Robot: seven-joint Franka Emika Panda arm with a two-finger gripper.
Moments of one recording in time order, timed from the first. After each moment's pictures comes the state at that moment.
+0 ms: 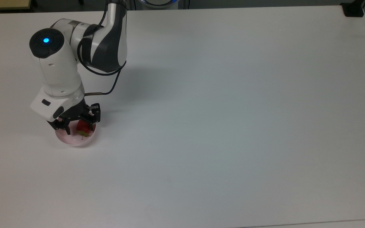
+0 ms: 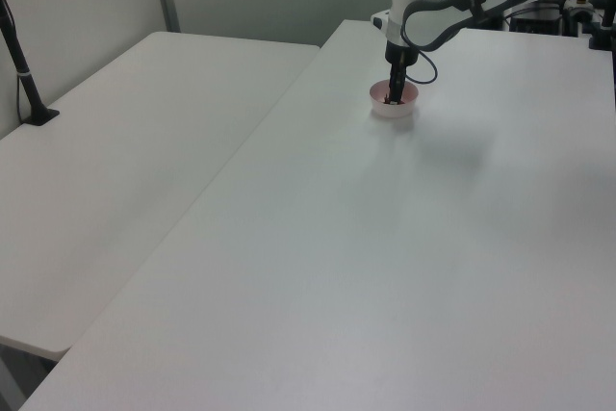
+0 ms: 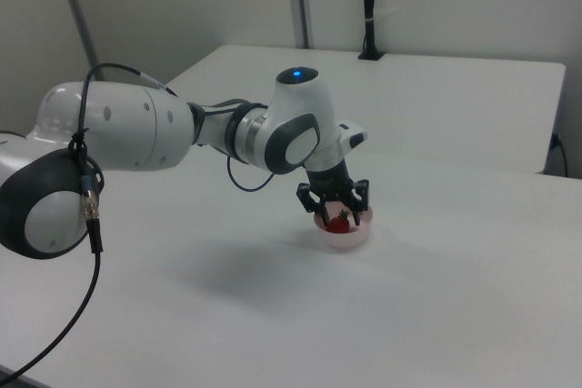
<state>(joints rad) -0.19 0.65 -0.06 -1.45 -0.02 2.29 -0.52</state>
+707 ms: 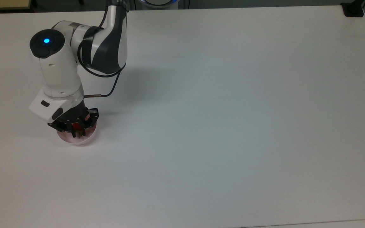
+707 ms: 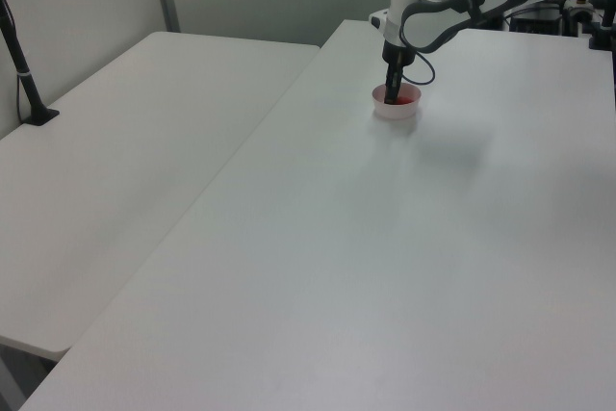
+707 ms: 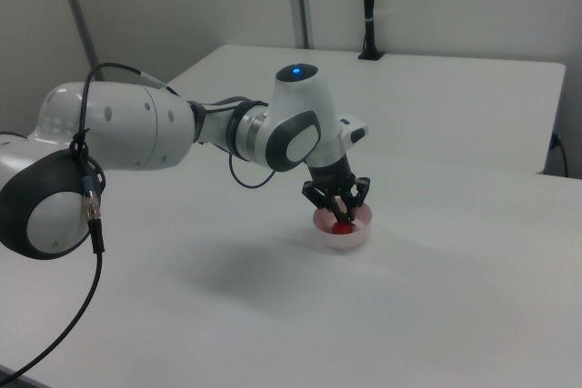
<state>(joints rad) -0.19 0.66 -0.06 -1.43 -0.01 2.31 -0.52</state>
